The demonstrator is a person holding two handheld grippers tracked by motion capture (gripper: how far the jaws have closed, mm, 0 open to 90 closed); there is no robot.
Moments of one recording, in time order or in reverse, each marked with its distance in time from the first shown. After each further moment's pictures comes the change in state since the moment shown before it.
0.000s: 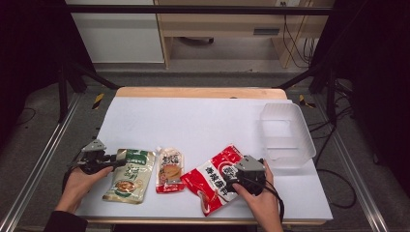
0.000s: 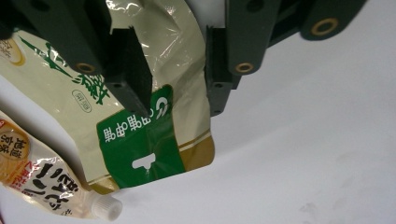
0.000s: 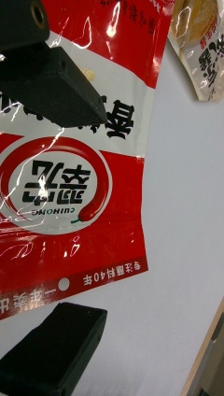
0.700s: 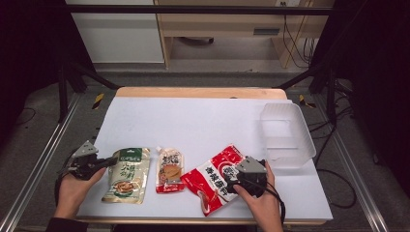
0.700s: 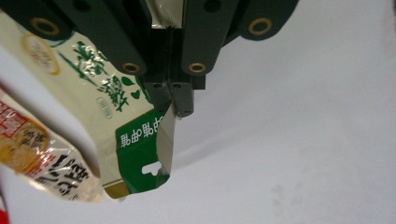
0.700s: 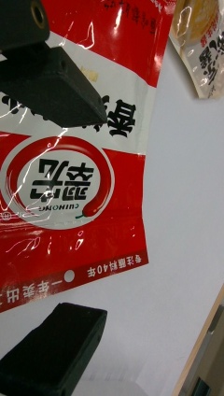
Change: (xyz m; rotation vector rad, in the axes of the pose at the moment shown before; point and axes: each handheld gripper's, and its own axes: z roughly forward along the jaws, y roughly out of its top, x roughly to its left) left arm -0.022 0.001 -0.038 -0.062 0.111 0.020; right arm 0.002 0.000 -0.007 -0.004 -0.028 -0.005
